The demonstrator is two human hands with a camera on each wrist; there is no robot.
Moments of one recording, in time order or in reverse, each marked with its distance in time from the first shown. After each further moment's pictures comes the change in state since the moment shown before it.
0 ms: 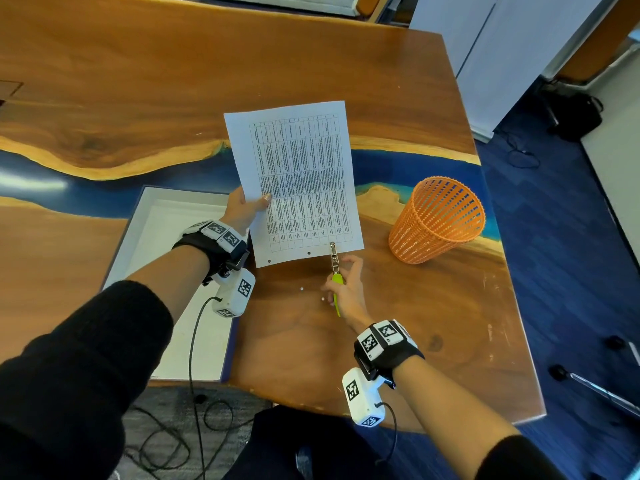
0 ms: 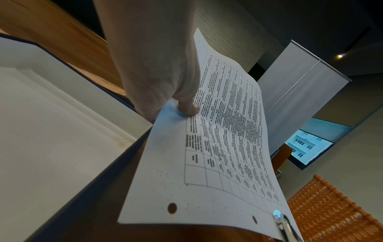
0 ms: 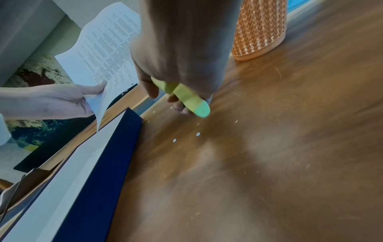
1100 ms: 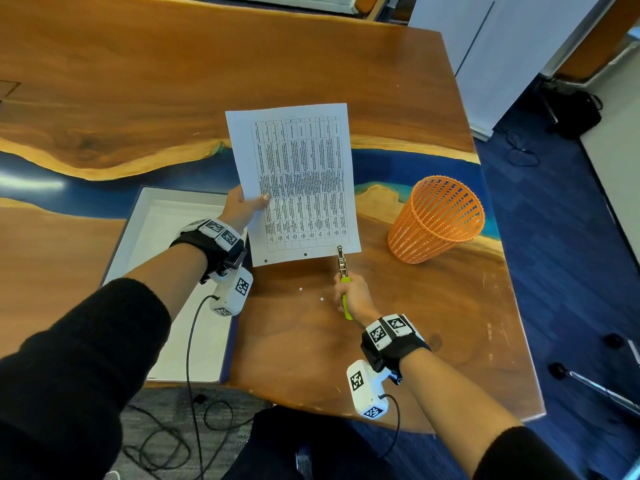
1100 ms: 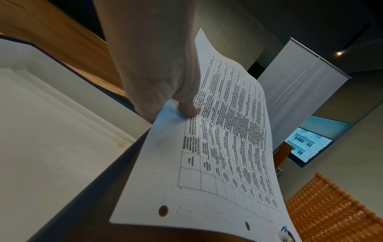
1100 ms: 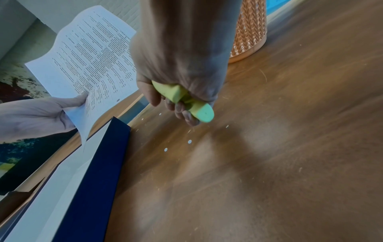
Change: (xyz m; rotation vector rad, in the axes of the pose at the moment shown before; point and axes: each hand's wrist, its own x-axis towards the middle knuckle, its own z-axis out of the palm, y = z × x) left_hand -0.002 0.006 0.000 0.023 -0.026 -0.003; right_hand 0.009 -0.002 -0.014 -0.045 -0.075 0.226
